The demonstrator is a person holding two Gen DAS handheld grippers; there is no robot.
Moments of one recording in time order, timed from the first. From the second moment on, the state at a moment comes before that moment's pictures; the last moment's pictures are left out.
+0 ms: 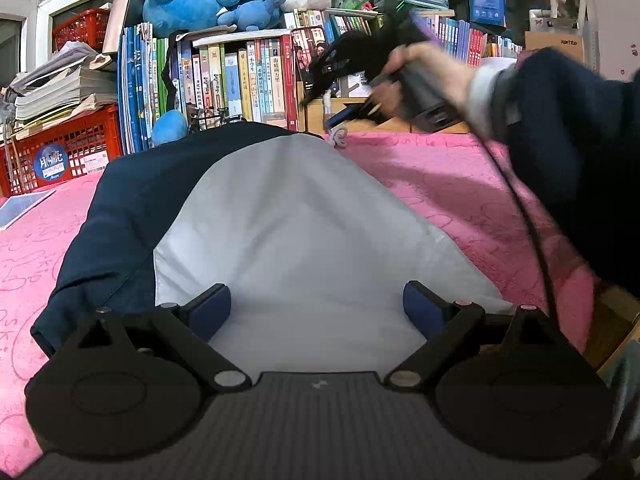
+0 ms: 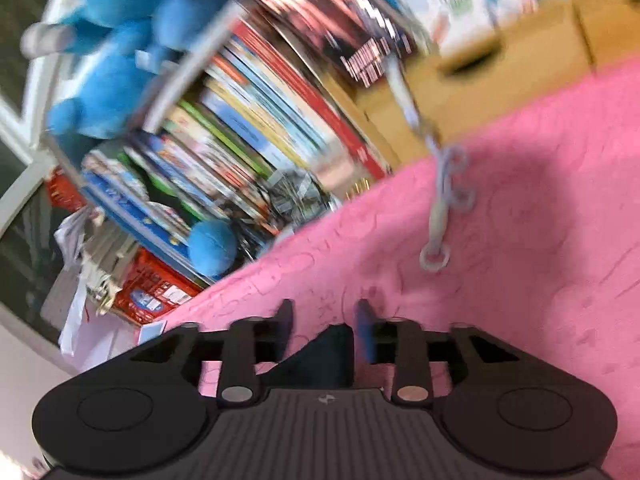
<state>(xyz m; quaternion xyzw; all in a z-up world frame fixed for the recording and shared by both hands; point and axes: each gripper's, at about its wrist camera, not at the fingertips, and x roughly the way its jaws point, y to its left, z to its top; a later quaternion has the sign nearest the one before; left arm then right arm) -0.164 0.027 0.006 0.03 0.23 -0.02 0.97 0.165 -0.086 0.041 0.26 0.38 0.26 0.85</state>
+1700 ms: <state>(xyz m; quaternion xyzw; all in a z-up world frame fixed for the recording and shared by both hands) 0.110 0.181 0.051 -0.28 0.46 -0.21 0.82 -0.001 -0.016 0.024 -0.10 0.21 0.36 0.90</state>
